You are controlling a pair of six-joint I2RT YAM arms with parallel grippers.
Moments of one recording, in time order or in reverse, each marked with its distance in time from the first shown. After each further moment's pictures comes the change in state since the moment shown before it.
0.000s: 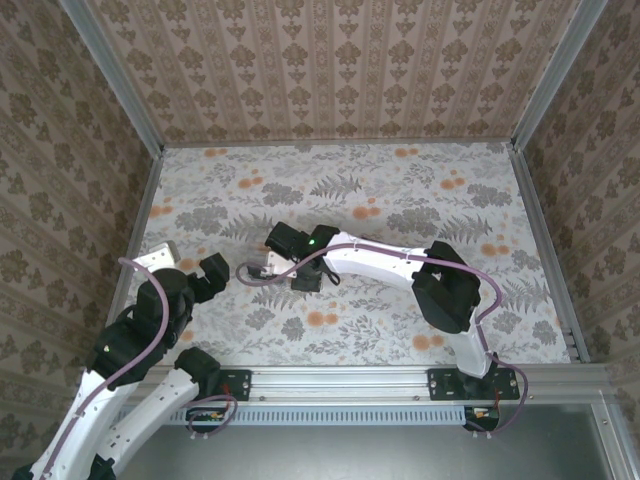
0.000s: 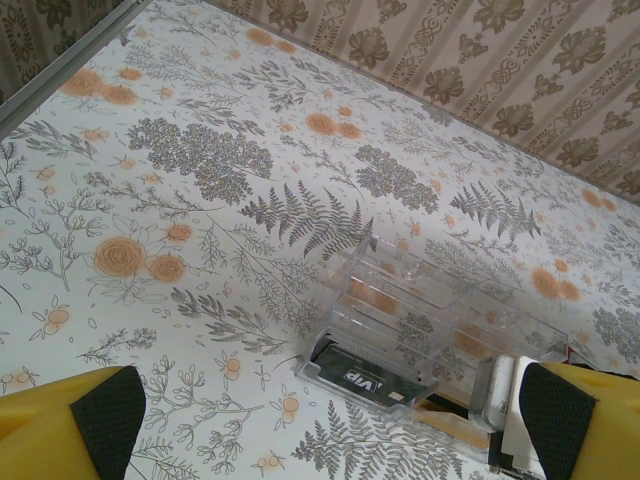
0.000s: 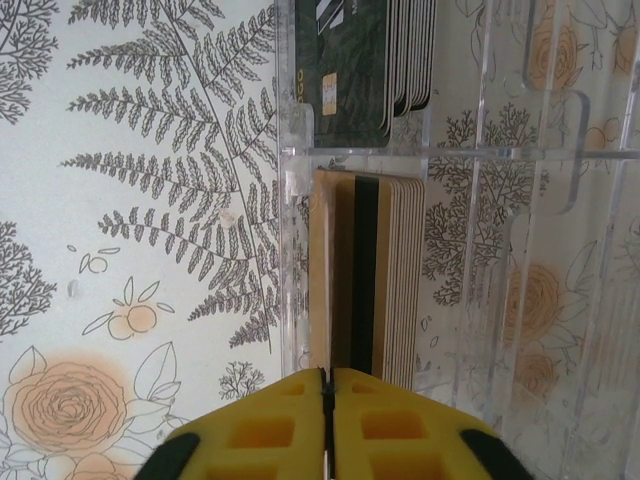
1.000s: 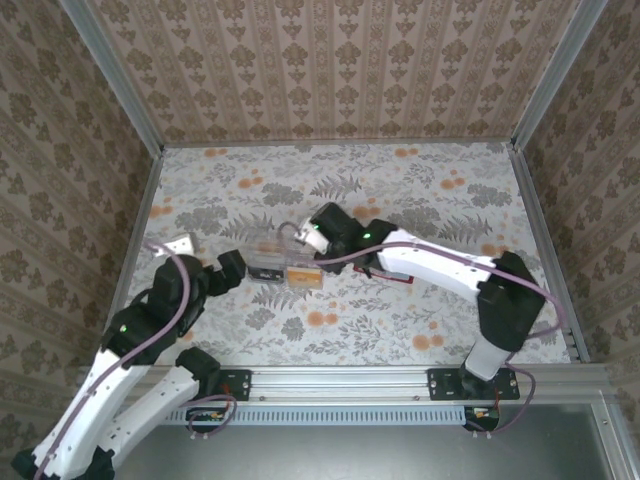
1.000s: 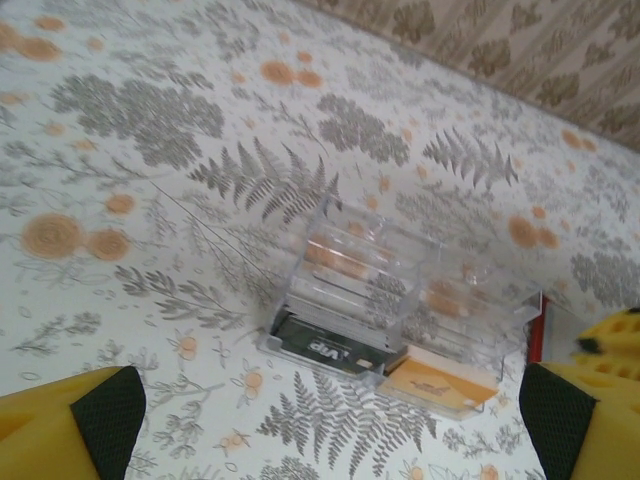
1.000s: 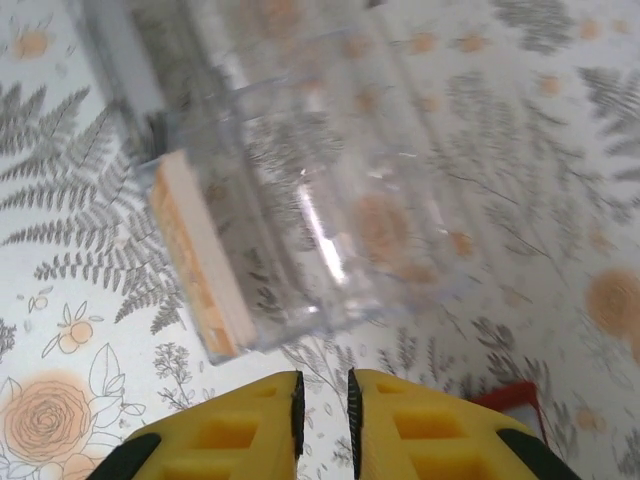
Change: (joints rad) left arm 0.000 0.148 -0.009 0.079 0.141 0.019; right arm -0.152 -0.377 -0.349 0.280 -0.040 0.259
